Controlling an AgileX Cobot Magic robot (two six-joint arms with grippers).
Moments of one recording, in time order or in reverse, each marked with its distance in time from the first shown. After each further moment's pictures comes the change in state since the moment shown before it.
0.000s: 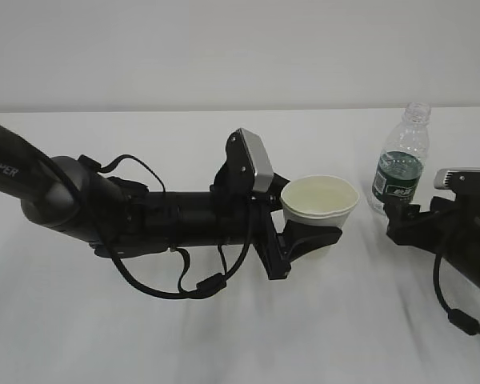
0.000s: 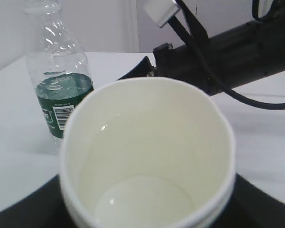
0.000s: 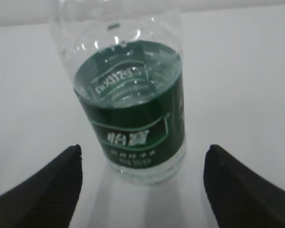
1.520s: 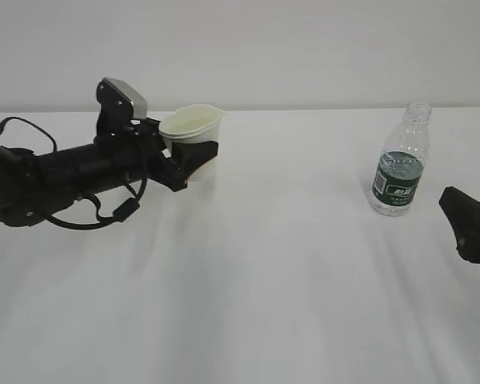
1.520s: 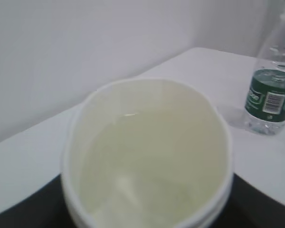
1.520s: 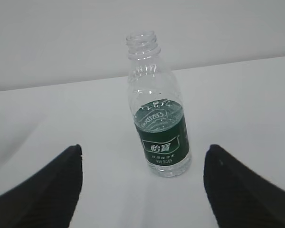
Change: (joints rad) left arm 0.324 -0.084 0.076 -0.160 0.009 0.000; right arm 0.000 -0.559 0.409 -0.033 -0.011 0.083
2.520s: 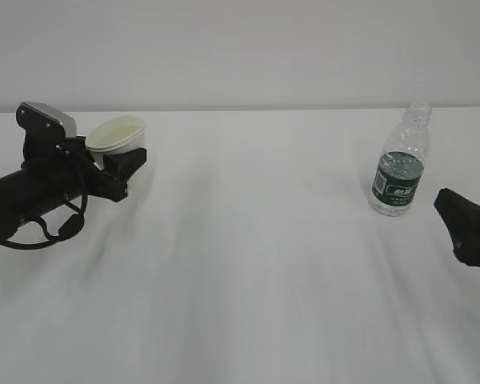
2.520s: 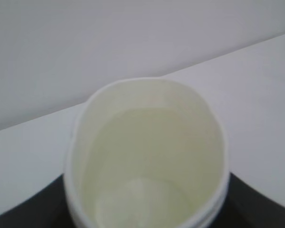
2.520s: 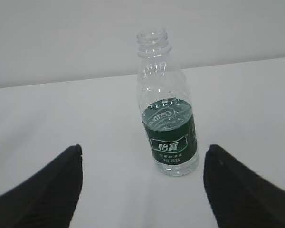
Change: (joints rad) left arm 0.162 -0.015 0.204 -0.220 -0.118 0.216; right arm 0.000 0.000 0.000 -0.027 0.000 0.002
